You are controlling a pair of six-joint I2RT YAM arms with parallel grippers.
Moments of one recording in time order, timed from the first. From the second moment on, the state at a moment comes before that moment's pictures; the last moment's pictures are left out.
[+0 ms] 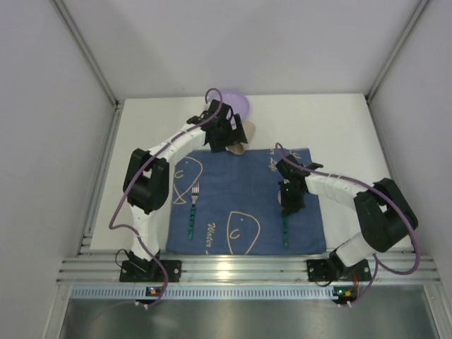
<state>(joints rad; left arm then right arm) -0.50 2.02 1.68 -0.51 0.07 -0.74 0.55 1.51 0.82 -0.67 -0.03 0.58</state>
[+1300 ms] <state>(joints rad) -0.60 2.30 1.99 -0.44 -0.23 -0.71 0.59 1.33 1.03 -1.05 0.10 0.57</state>
